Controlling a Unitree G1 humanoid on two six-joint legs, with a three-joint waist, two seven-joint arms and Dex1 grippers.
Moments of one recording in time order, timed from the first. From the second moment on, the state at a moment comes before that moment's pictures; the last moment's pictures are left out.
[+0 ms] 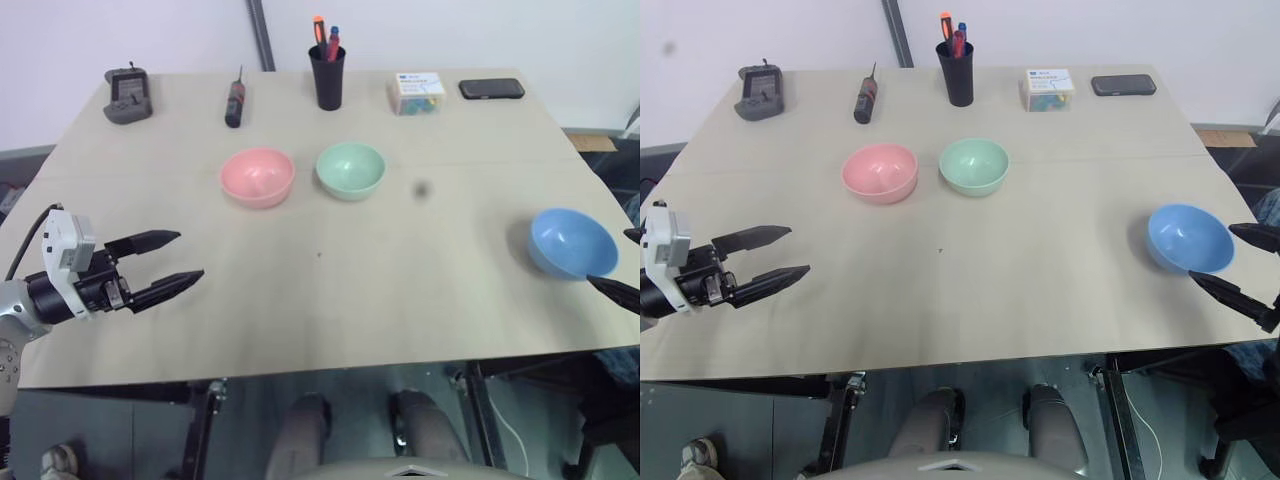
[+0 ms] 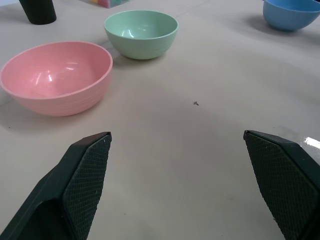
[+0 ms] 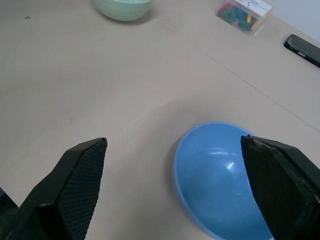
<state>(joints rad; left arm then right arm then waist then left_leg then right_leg) 0.08 0.98 0.51 -0.02 -0.71 0.31 -1.23 0.31 -0.98 -0.80 -0.33 0.59 0.40 1.09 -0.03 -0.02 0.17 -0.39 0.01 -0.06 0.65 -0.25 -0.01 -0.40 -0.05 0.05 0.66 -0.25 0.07</state>
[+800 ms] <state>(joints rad) -0.48 1.04 0.03 -0.02 -0.11 0.27 -0.90 -0.05 -0.77 -0.30 -0.51 0.60 0.39 0.93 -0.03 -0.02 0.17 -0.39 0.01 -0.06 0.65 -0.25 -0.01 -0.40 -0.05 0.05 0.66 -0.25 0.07</state>
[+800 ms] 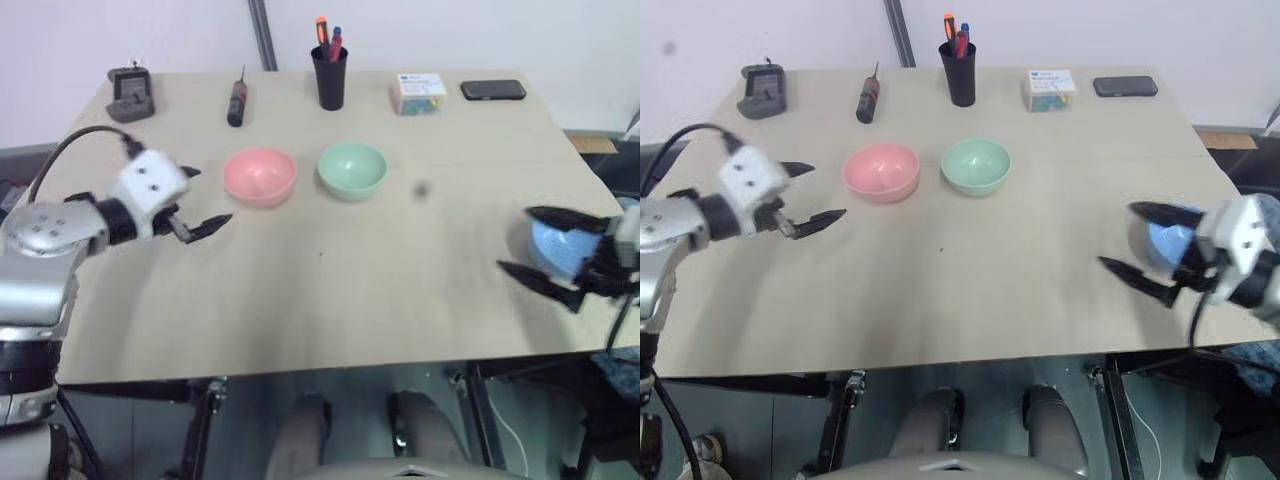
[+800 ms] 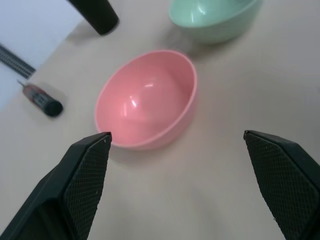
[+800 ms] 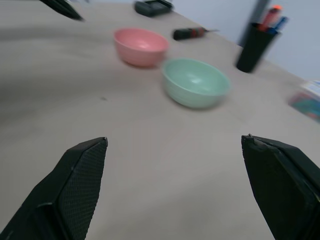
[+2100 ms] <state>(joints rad) -0.56 0.99 -0.22 -0.20 -0.03 0.27 -1.36 -0.16 -0.73 -0.14 -0.55 0.51 0.36 0.84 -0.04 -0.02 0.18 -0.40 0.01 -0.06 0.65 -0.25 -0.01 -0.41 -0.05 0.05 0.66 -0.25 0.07</state>
